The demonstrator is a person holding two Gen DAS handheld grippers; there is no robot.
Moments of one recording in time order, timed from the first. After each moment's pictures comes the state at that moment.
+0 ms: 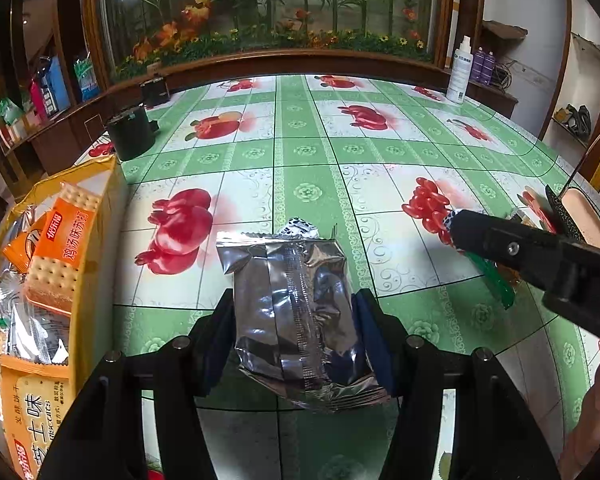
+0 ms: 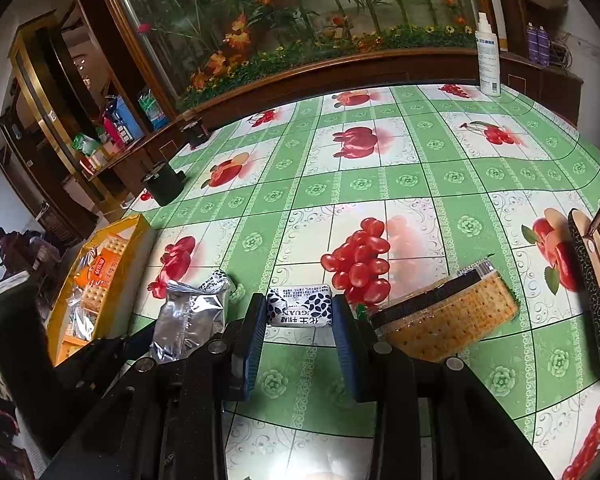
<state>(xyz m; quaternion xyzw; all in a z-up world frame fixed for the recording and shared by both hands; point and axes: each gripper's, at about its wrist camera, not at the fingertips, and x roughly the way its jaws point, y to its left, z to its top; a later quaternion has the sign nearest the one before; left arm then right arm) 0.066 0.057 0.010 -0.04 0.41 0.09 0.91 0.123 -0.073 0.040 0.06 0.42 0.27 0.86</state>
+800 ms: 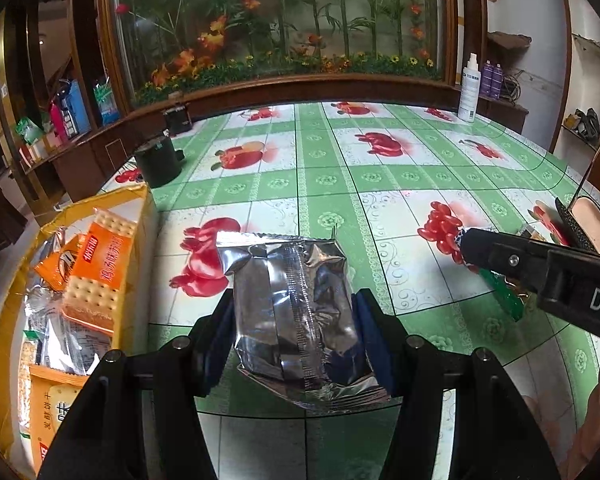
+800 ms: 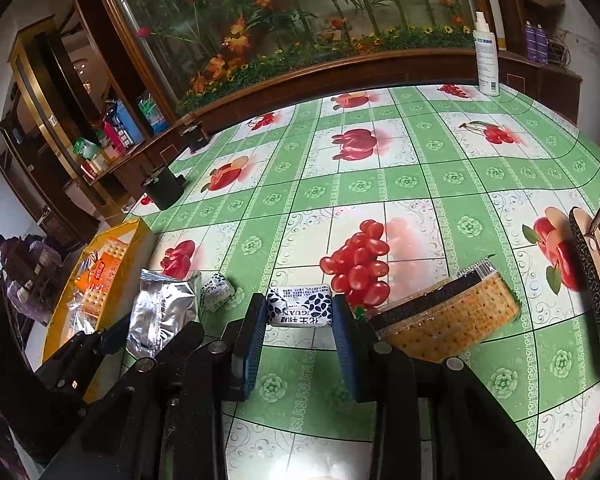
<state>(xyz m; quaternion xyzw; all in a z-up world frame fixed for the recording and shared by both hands) 0.056 0.057 0.023 -0.01 0.36 0.12 0.92 0.125 -0.075 0.041 0.06 0.42 0.27 0.87</state>
